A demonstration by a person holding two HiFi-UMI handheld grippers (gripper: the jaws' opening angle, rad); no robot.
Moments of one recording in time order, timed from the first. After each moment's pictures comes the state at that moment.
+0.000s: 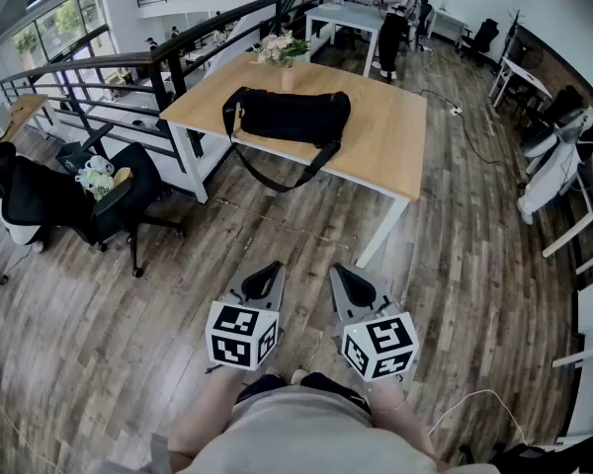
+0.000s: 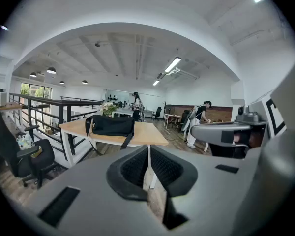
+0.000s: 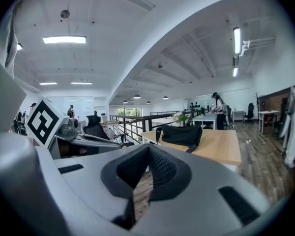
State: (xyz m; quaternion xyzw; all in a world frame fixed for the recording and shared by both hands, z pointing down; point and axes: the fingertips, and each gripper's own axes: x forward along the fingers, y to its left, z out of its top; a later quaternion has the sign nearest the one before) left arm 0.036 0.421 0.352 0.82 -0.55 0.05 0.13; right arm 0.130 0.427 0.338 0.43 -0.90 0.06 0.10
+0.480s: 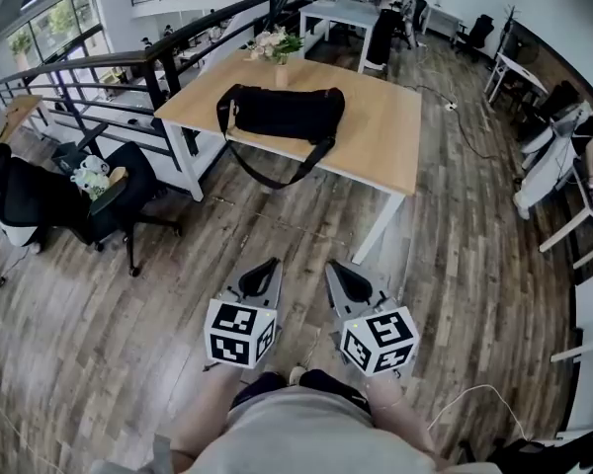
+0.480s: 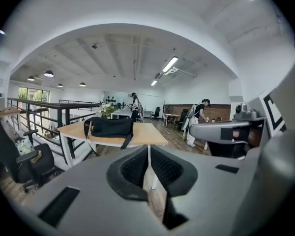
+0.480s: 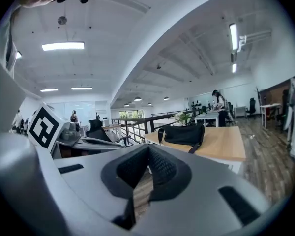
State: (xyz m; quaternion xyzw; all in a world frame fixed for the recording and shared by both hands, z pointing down) left arm 0.040 0.421 0.350 0.83 -0.55 0.05 0.11; right arm 0.130 0.426 0.341 0.41 -0.90 0.08 0.08
